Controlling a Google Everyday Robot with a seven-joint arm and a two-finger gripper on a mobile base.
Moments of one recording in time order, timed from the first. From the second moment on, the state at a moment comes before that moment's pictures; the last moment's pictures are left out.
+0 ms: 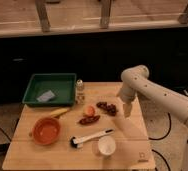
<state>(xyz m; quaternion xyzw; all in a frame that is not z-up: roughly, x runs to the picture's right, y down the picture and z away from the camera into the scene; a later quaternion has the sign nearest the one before) 0.184 0.114 0.851 -0.33 -0.07 -0.09 0.94</state>
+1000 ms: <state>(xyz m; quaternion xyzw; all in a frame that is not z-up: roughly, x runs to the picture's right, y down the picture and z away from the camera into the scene) 0.168 0.133 0.883 -0.33 -0.09 -0.13 0.93</state>
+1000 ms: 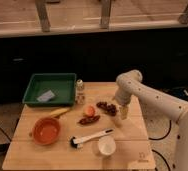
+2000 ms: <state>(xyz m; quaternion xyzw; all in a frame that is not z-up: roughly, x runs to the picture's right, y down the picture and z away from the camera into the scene) 0.154 0.139 0.899 -0.34 -0.09 -0.16 0.92</state>
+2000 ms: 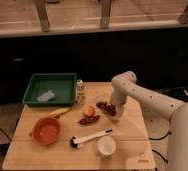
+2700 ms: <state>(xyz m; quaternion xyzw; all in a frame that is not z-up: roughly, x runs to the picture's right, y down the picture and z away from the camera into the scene) 0.146 0.133 0.891 -0.33 -0.09 -0.17 0.92</state>
